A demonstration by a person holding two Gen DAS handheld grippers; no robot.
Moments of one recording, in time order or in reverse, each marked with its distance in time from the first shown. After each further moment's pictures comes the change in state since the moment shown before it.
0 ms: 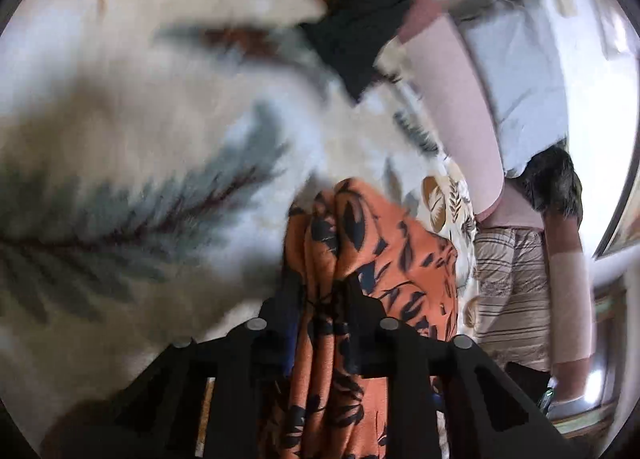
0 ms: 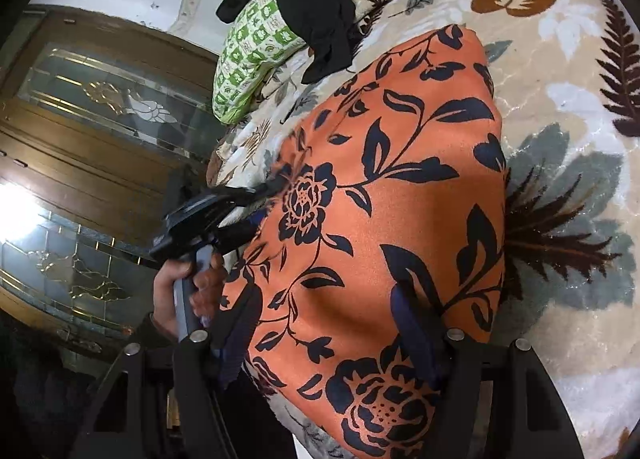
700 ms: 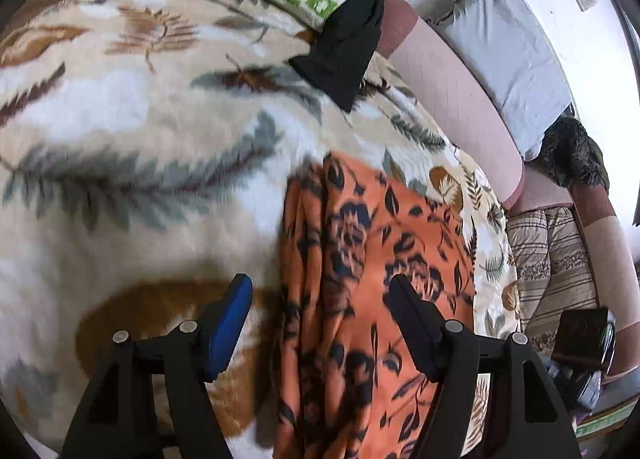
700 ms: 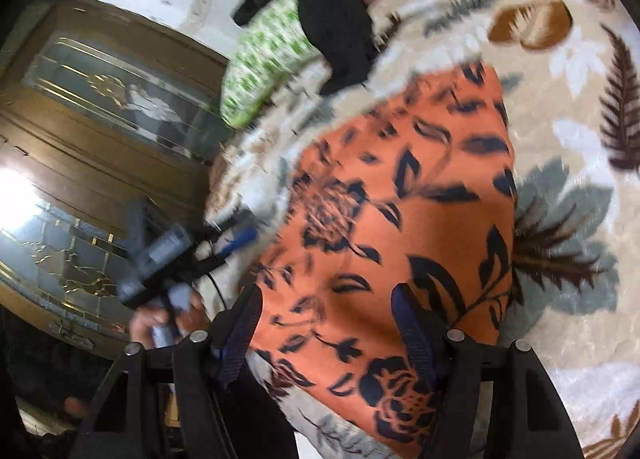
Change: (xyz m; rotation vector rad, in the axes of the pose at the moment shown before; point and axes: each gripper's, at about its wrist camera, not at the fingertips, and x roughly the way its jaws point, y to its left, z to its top) left arm -0.058 -0.024 -0.064 0.076 -0.082 0.160; right arm -0.022 0.031 0.008 -0.022 -0.067 -0.002
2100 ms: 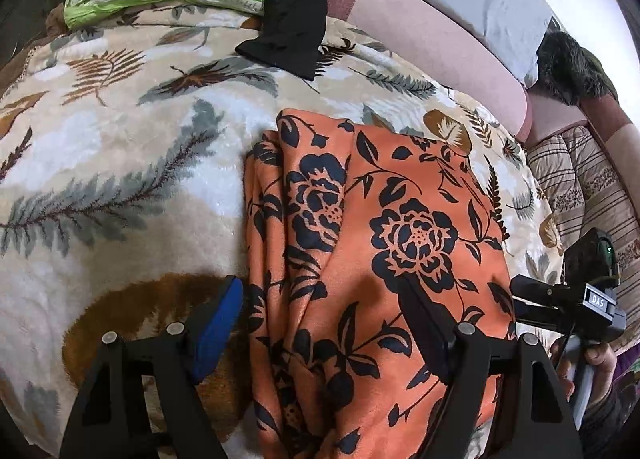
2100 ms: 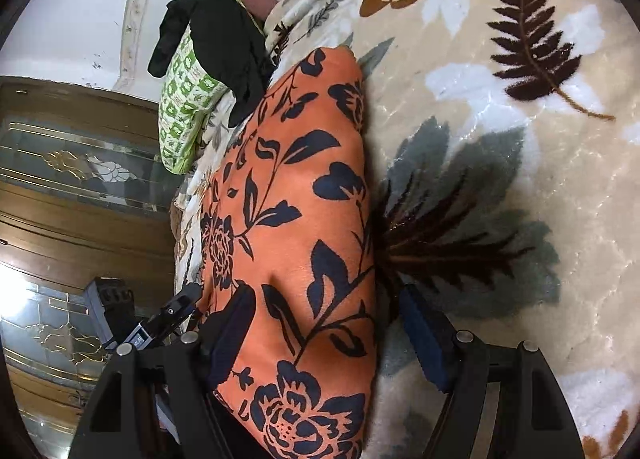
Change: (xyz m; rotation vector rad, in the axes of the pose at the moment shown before) left arm 0.022 -0.047 -0.024 0.259 0.034 0.135; right arm 0.009 -0.095 0.008 0.254 -0.001 -0.081
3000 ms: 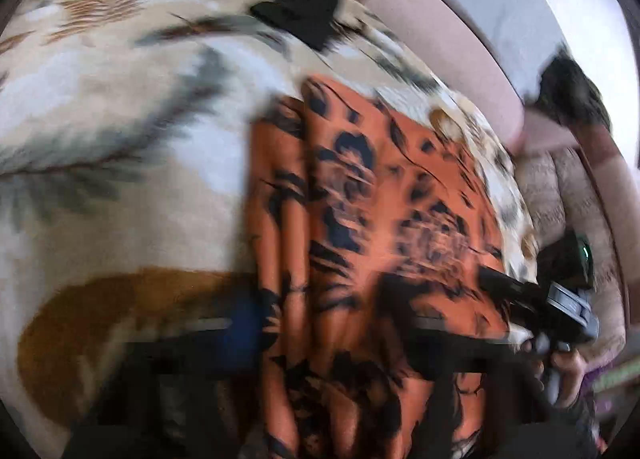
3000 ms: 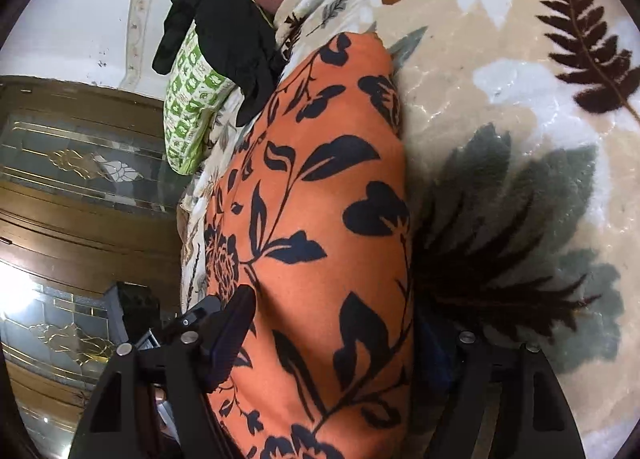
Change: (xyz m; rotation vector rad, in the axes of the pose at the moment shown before) left arm 0.032 0.031 0.001 -0.107 0.097 -0.153; right arm 0.041 0.010 0.014 -0.027 0.017 -0.001
